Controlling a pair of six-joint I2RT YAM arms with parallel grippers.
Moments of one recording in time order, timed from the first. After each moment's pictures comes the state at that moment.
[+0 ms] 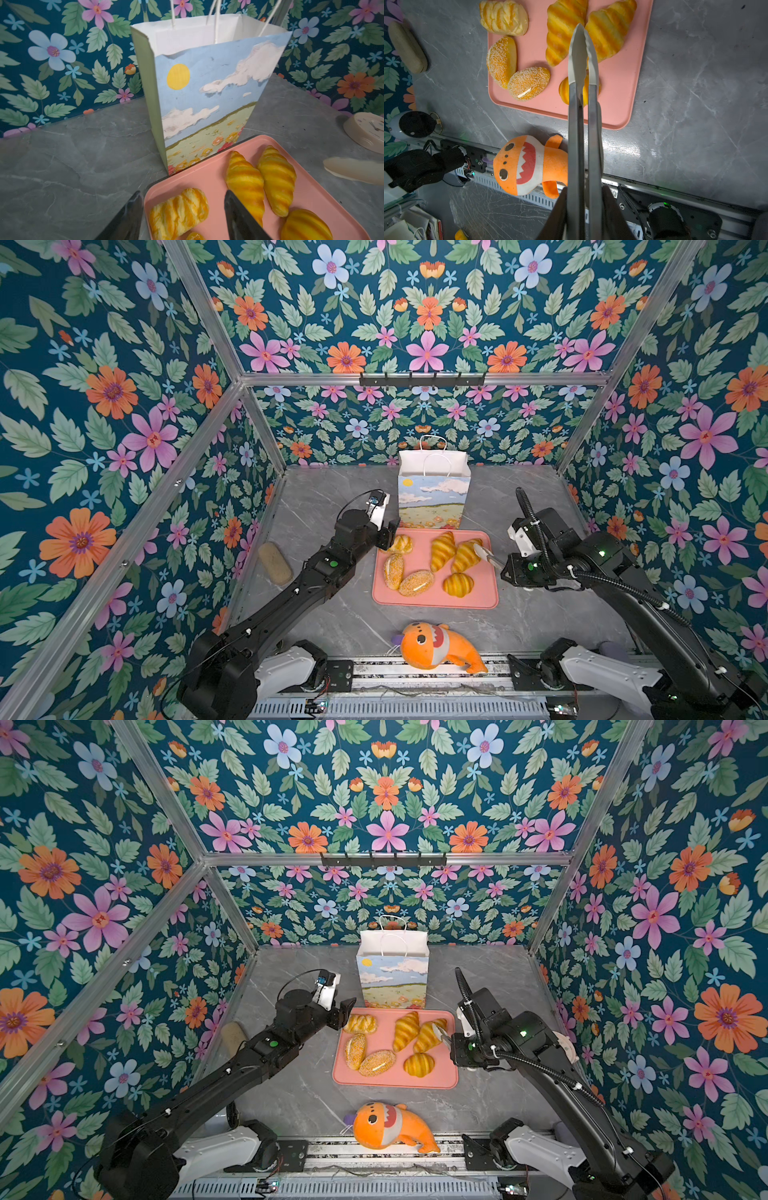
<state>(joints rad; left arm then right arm) -0.58 1.14 0.76 0.05 -0.04 -0.06 0.55 1.07 1.28 -1.38 -0.12 0.54</state>
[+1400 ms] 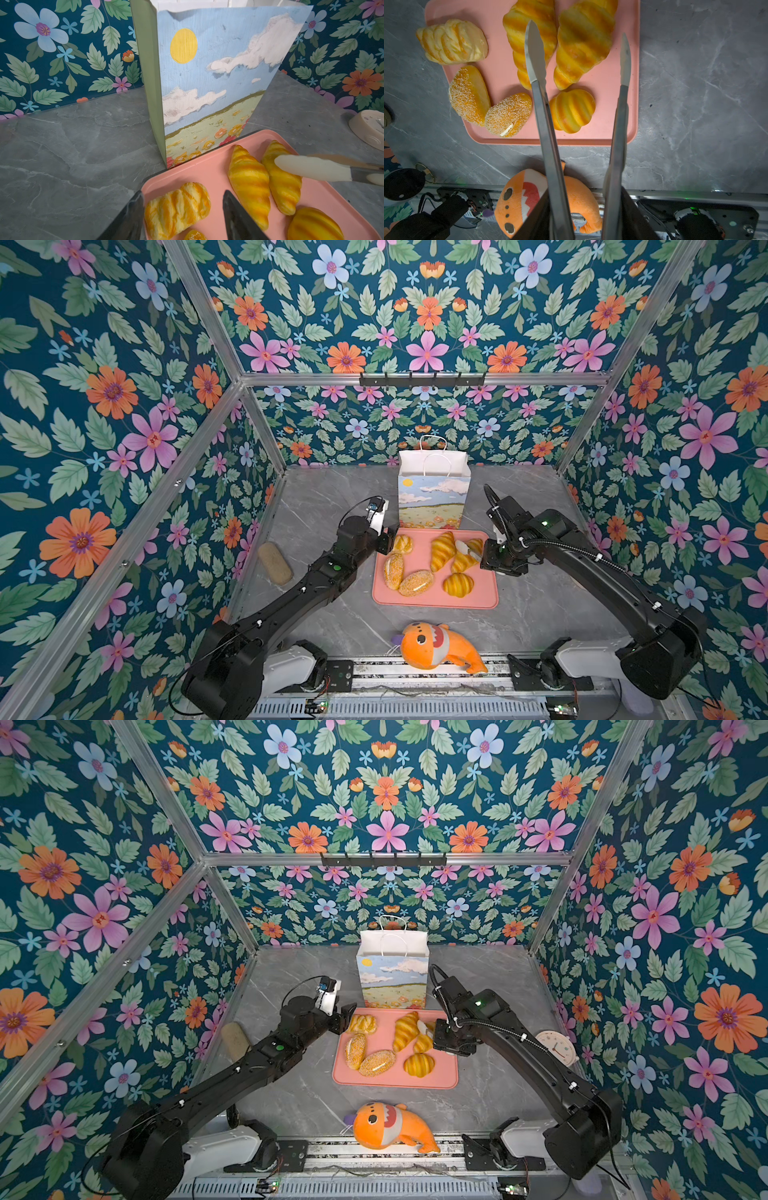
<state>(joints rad) -0.58 1.18 0.68 0.16 -0.01 -0.08 0.55 1.32 1.28 -1.26 -0.09 0.73</state>
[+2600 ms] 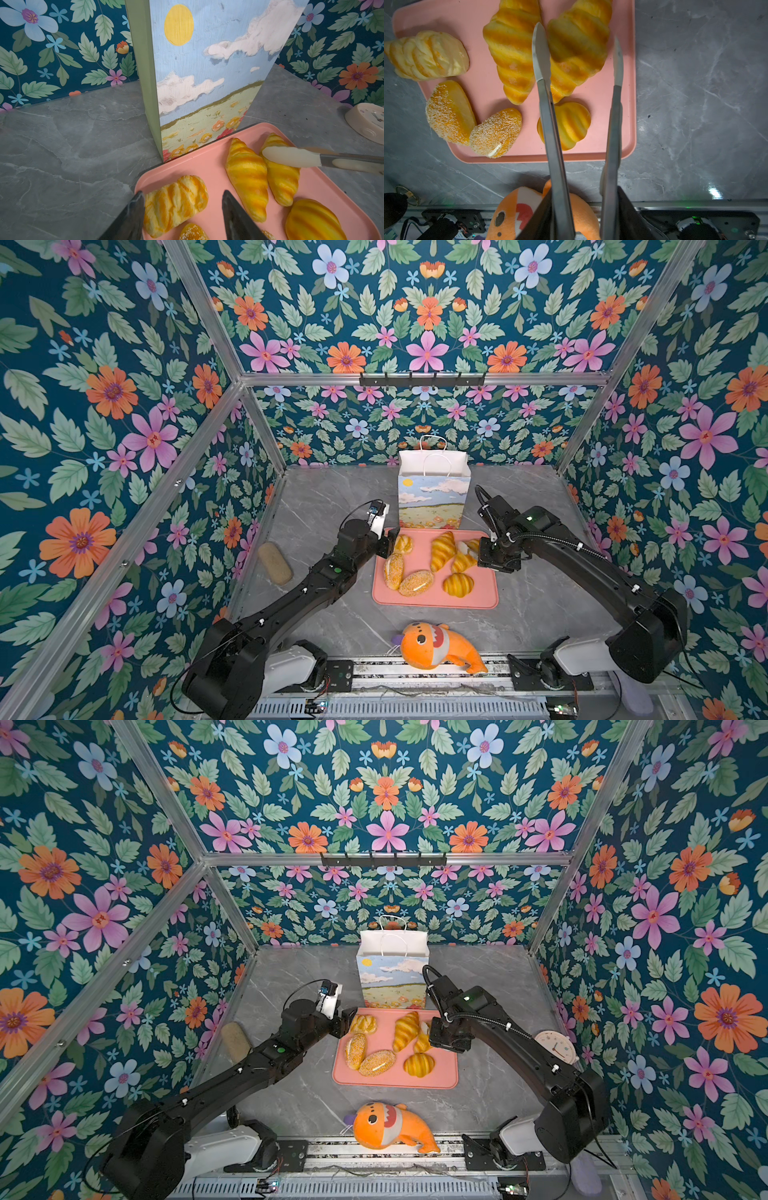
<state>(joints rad) -0.58 1.19 0.64 0.19 0.00 -0.08 0.55 1.41 1.27 -1.21 -0.05 0.76</state>
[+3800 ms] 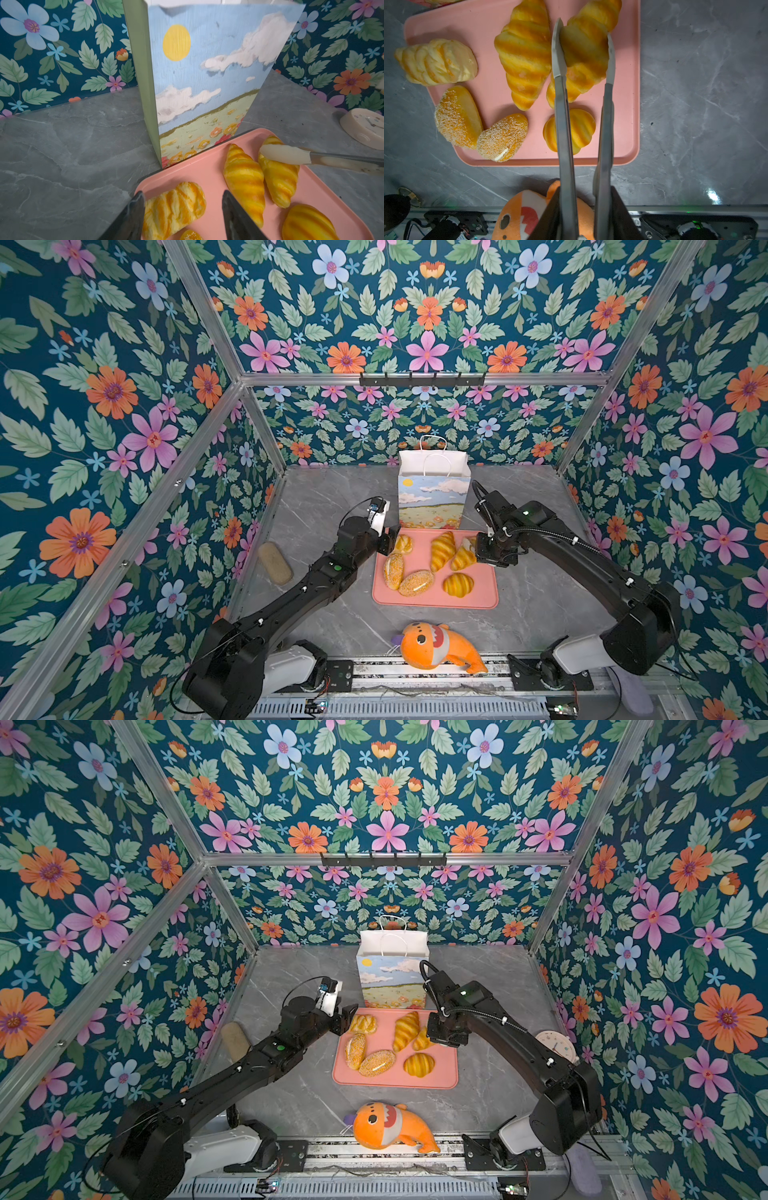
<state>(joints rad) -0.58 1.18 0.70 0.16 0.02 -0.09 0.55 1.44 1.34 -1.23 -0.04 0.73</state>
